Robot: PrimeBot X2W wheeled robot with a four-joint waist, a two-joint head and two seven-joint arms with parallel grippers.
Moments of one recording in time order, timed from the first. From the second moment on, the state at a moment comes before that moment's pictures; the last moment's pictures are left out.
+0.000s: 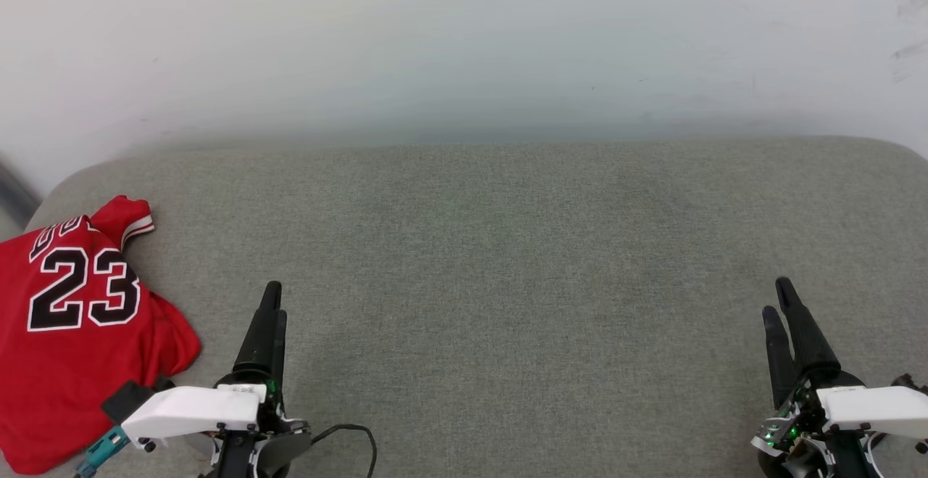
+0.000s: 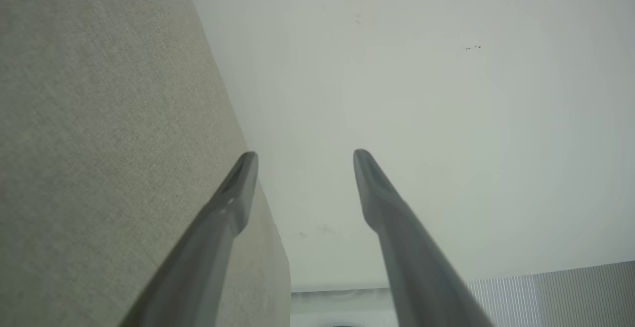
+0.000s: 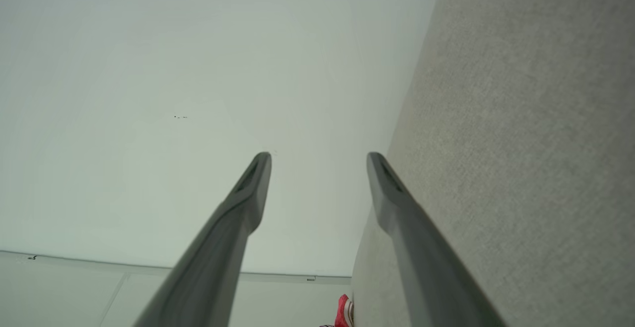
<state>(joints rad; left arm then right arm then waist) -0.09 0.05 0.03 0.21 -1.51 -0.13 0.02 -0.06 -0.06 -0.07 0.21 1.54 0.13 0.03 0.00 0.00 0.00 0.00</state>
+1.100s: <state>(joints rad) -0.11 0.05 -0.08 0.19 -0.77 -0.10 -0.09 -0.05 -0.08 -0.03 0.12 0.82 0.13 -0.05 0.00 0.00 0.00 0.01</state>
